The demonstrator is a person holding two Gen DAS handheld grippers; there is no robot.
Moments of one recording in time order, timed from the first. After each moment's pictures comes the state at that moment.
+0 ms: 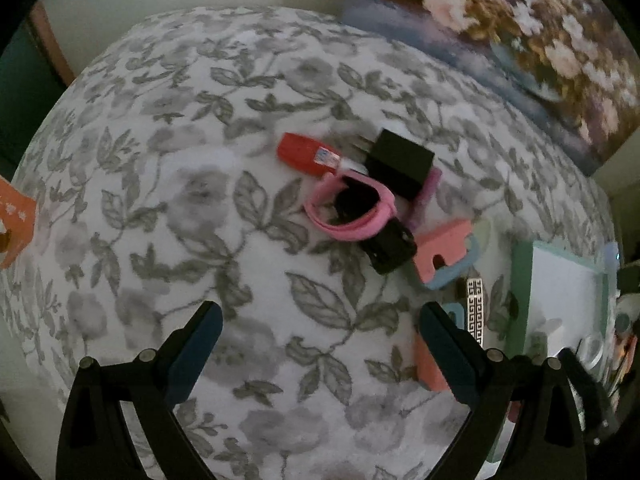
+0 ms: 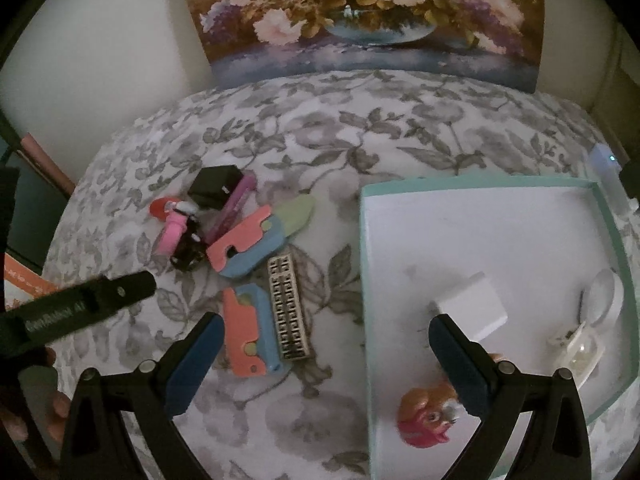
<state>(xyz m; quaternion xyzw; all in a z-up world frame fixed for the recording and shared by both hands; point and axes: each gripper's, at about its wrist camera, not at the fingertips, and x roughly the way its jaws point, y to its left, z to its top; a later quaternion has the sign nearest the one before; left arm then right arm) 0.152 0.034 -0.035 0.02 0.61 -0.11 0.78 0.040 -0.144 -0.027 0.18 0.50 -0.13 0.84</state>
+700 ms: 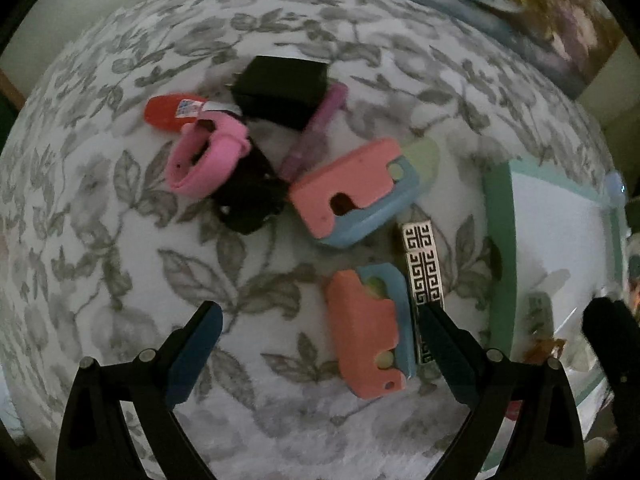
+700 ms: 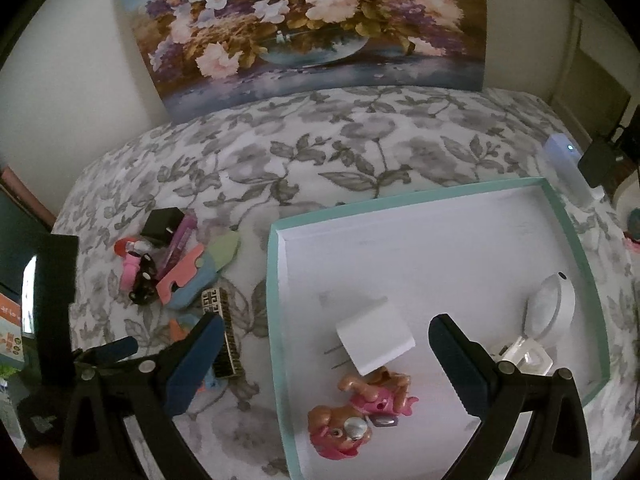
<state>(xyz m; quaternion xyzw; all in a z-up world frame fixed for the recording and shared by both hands) 0.132 -0.047 -0.076 0.09 0.64 -0.16 0.75 0.019 -0.199 -0.016 0.20 0.49 -0.18 0.83</state>
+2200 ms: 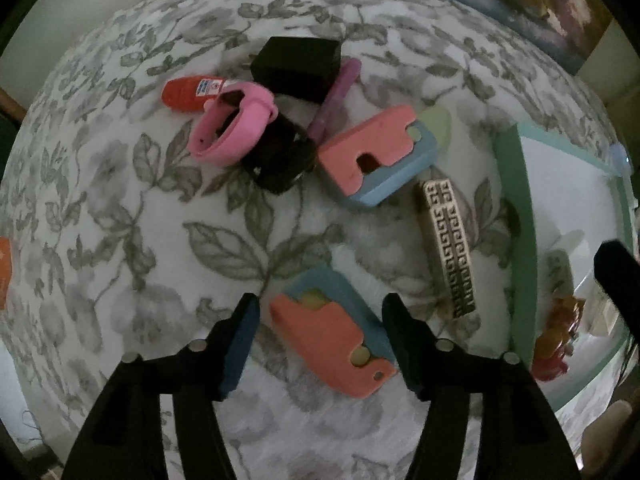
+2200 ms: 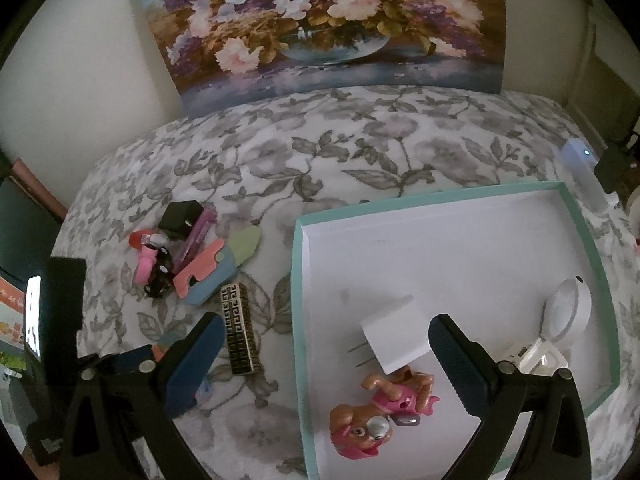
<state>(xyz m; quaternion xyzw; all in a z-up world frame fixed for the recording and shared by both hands) 0.100 -0.062 -0.078 0.12 0.65 -0.16 0.74 0.025 -0.186 -0.015 0.20 0.49 -0.15 0.84</state>
